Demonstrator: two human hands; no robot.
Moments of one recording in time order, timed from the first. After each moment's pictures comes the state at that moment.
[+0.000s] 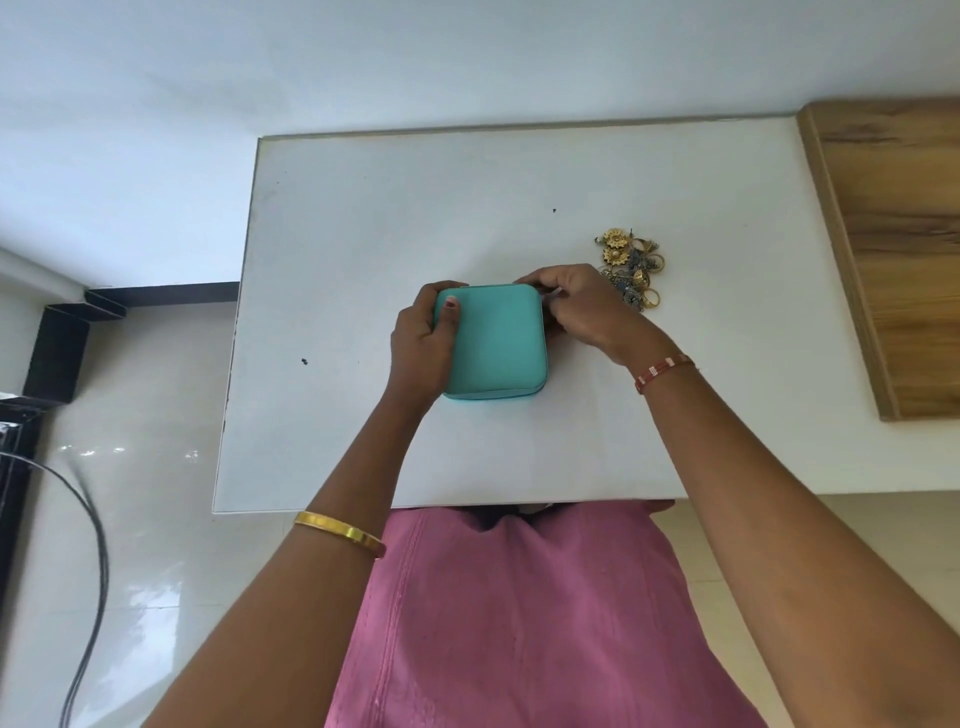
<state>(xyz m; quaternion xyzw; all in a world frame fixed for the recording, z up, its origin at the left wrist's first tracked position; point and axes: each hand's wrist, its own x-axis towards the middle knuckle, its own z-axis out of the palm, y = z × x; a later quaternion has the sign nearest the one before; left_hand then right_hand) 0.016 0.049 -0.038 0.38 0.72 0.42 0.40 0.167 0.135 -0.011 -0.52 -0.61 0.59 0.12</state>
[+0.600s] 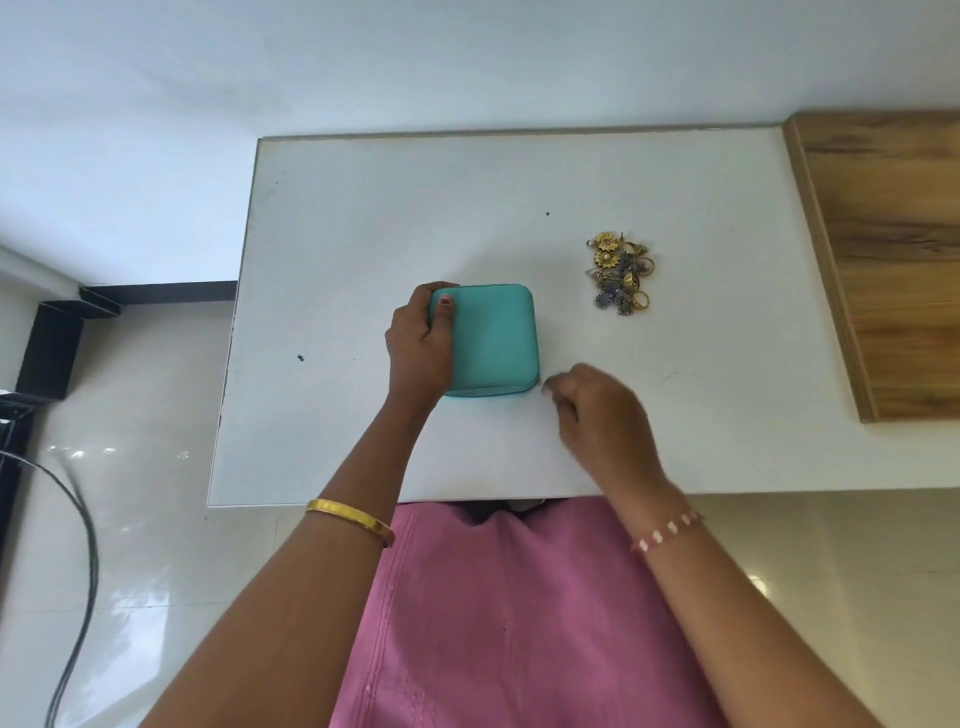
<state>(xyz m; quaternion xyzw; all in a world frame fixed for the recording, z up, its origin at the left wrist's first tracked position) 0.024 0.050 -0.041 0.37 0.75 0.43 0.35 0.204 0.036 -0.030 -0.52 -0.81 0.24 0.14</state>
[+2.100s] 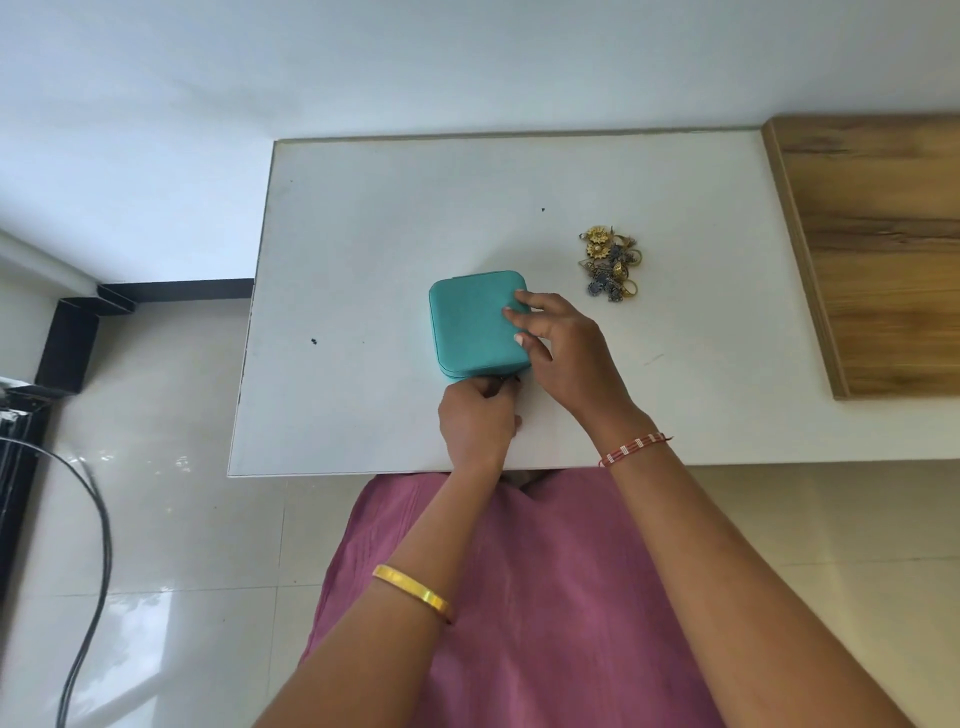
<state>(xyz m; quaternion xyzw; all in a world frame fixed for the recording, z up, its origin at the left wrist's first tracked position) 0.100 -0.014 -0.010 0.18 0.79 0.37 0.45 0.182 0.056 -0.001 -0.49 -0.77 0.35 0.20</state>
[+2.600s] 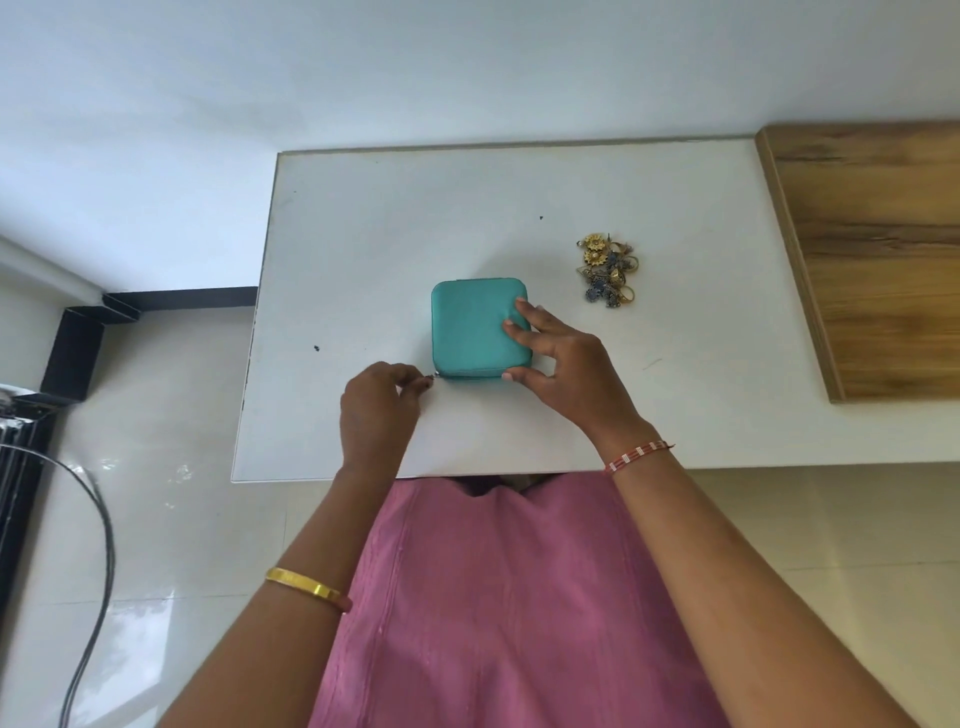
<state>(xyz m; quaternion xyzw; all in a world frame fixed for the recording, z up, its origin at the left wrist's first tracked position) 0.013 -0.029 -0.019 0.37 0.84 0.27 0.27 0.192 0.054 -0.012 -0.46 -0.79 0.37 0.16</state>
